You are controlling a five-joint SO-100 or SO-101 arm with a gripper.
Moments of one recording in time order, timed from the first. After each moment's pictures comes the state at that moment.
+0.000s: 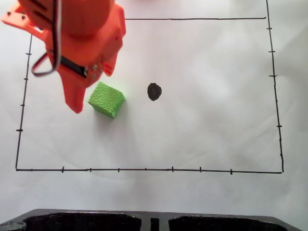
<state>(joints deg) 11.8 102.1 119.2 58.4 30.0</state>
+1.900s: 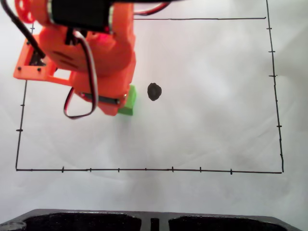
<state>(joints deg) 5.7 90.9 107.4 65.0 15.4</state>
